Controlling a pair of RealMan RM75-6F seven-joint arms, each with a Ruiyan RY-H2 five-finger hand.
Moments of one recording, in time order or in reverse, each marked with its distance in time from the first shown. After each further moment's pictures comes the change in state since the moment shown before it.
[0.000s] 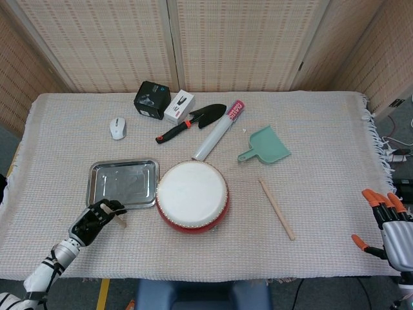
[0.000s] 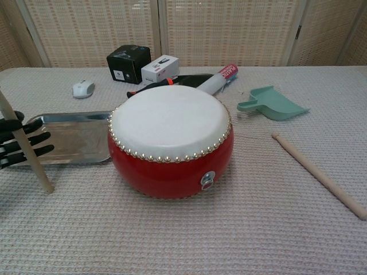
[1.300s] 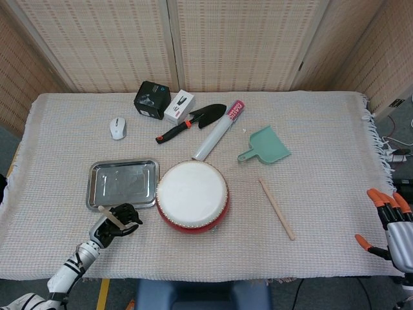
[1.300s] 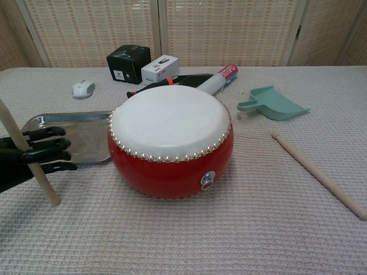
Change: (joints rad) left arm -0.037 -0.127 0.039 -0.036 -0.066 0.084 0.417; right arm -0.010 0.006 0.004 0.004 -0.003 0.020 0.007
